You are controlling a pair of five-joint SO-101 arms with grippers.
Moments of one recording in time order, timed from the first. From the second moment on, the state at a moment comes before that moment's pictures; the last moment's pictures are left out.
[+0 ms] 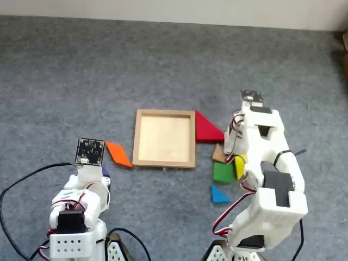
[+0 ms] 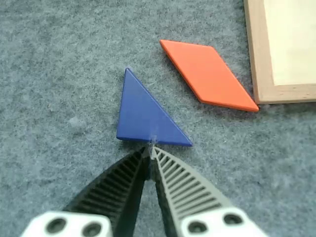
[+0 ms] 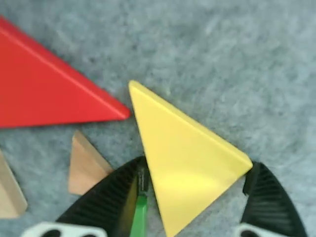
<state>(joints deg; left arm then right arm) -8.8 -103.7 96.0 71.8 -2.3 -0.6 12.1 22.6 62.4 3.7</state>
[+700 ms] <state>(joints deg) -8.8 -103.7 96.0 71.8 -2.3 2.5 3.3 21.8 66.5 8.5</state>
